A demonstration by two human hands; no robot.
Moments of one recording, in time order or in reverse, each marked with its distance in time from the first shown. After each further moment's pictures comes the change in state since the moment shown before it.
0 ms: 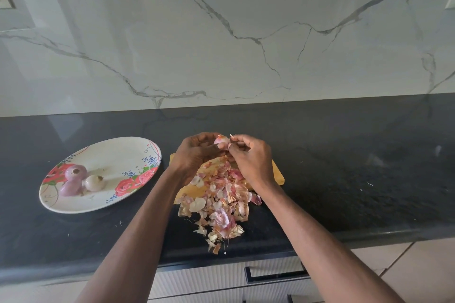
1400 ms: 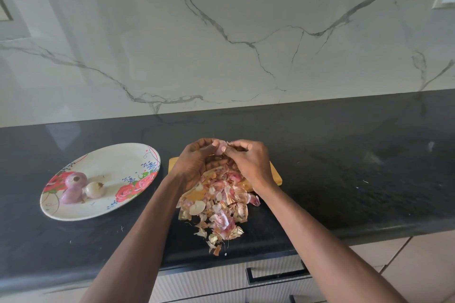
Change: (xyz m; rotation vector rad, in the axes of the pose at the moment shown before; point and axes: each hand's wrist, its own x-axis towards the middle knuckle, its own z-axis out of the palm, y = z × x) left_hand 0.005 -0.006 0.004 -0.174 0.001 -0.123; right_hand 0.002 -0.003 -0.002 0.030 -0.063 0.157
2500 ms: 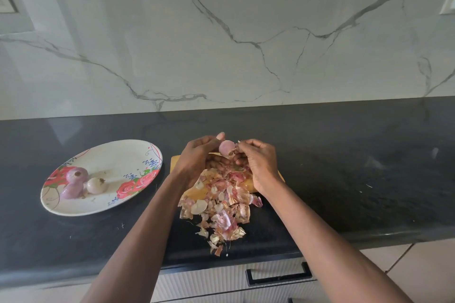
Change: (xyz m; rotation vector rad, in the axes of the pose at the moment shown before) left_hand -0.007 0.007 0.006 0.226 0.051 0.070; right_hand 0.002 -0.009 -0.003 0.446 0.090 0.365
